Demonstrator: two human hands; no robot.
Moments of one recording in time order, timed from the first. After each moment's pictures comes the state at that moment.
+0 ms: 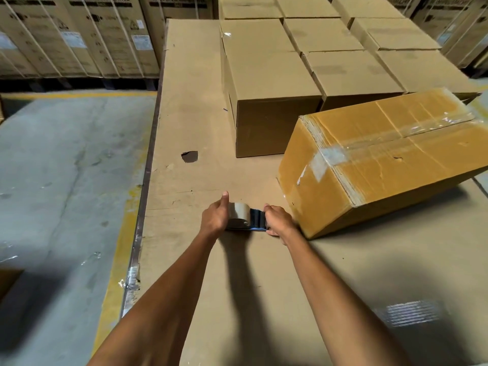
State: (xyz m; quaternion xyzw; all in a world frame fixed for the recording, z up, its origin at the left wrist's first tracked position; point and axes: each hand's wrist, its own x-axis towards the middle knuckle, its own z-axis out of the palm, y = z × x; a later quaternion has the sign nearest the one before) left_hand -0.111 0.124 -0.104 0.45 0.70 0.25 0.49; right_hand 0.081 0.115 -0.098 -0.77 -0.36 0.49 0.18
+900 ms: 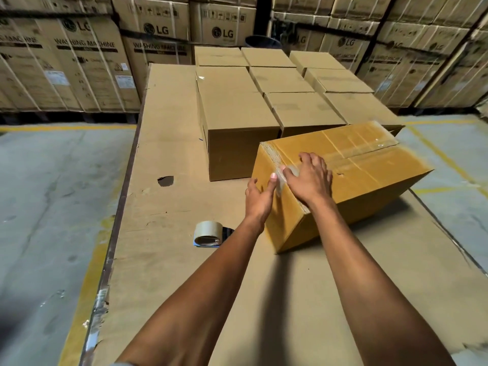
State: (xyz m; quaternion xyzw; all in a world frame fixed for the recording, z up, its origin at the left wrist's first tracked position) left_hand 0.075 0.131 0.005 0.41 0.54 0.42 0.61; right_hand 0.202 0.128 0.085 -0.80 -0.58 0.06 0.17
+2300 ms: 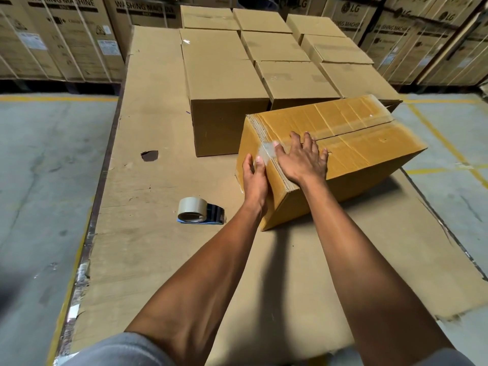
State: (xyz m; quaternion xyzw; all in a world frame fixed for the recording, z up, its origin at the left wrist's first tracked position) left_hand 0.125 0.120 -0.019 0.26 0.44 0.53 0.67; right_hand 0.223 0.124 0.079 -0.81 -0.58 0.09 0.07
